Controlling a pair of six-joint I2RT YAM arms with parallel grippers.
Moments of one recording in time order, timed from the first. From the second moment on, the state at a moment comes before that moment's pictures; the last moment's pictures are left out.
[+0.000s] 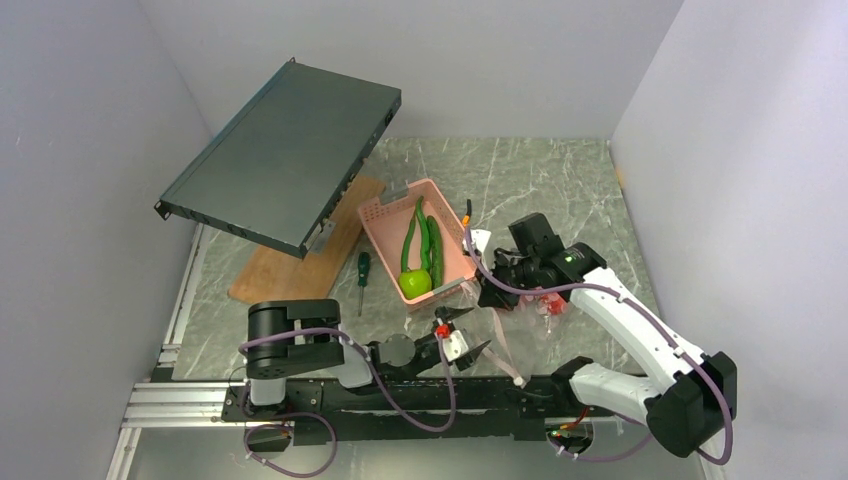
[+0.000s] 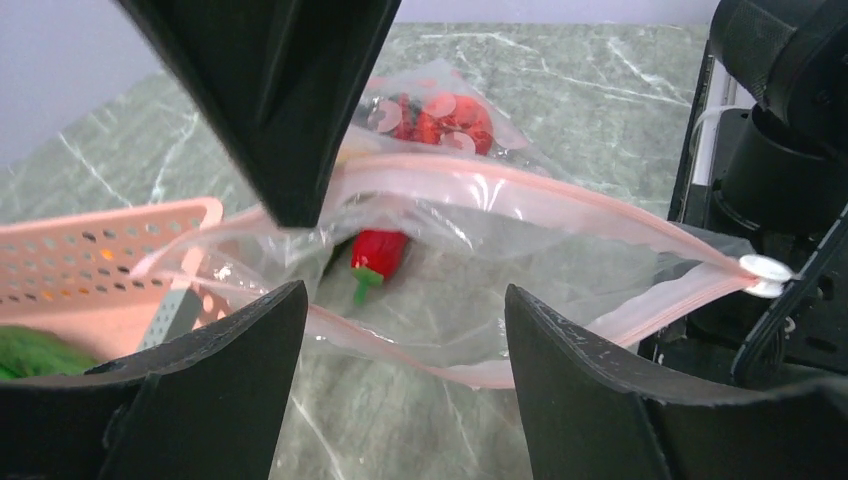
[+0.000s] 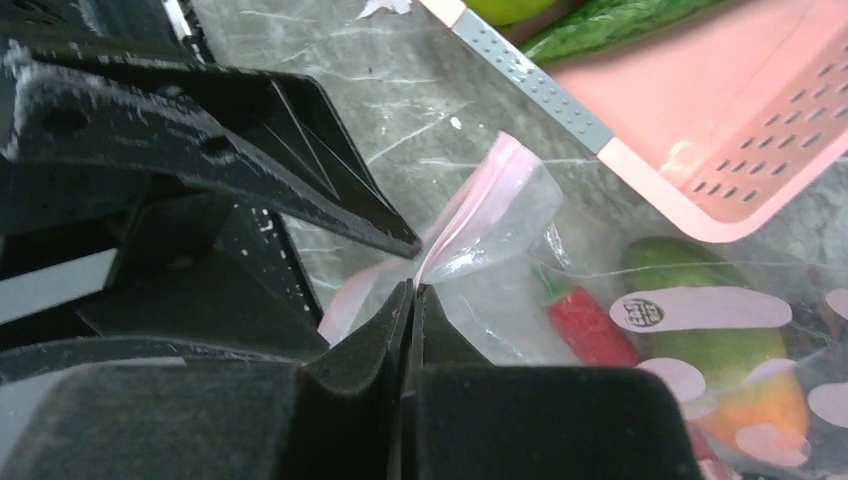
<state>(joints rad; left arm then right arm) -1.42 1.85 0.47 1.46 -0.31 0.18 0.52 1.08 0.89 -0.83 -0.53 -0.42</state>
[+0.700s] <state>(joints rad) -1.40 1.96 0.65 1.34 -0.25 0.29 0.51 1.03 0.89 -0.91 -0.70 -0.52</state>
